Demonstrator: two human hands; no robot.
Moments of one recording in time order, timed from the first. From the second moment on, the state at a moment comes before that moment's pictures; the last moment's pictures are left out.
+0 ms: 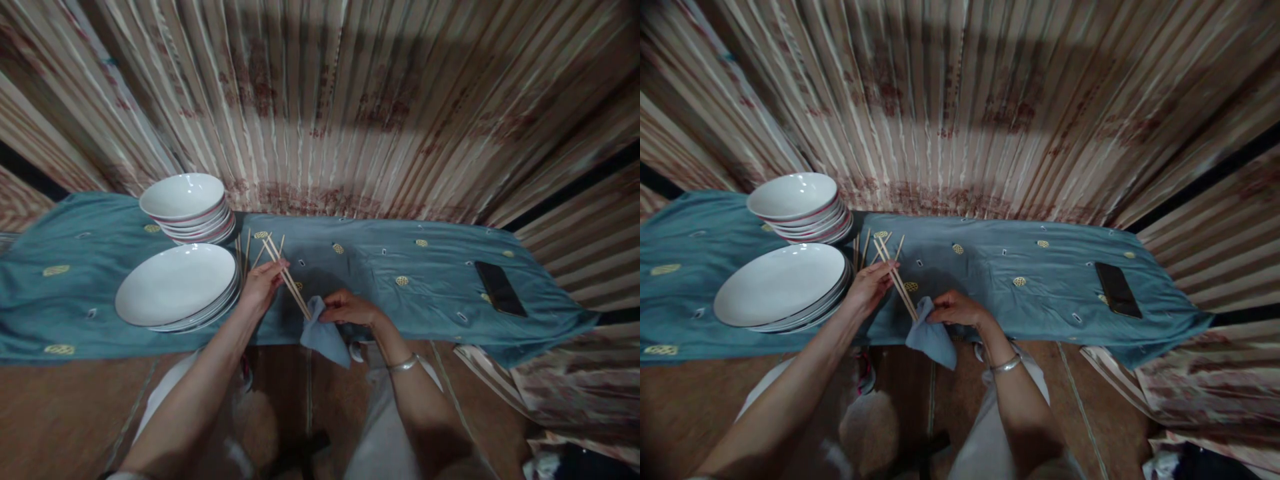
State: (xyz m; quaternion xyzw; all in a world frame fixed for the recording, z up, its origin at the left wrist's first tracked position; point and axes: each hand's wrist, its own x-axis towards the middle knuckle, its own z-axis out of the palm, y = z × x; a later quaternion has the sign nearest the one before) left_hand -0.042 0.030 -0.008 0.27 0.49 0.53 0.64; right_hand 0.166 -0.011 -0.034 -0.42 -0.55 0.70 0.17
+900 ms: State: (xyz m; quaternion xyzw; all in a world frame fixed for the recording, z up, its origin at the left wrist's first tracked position) left_hand -0.013 0.021 -0.028 0.37 0.47 0.48 0.65; right_hand 0.170 0.005 -0.037 -0.46 -0.43 0.65 0.43
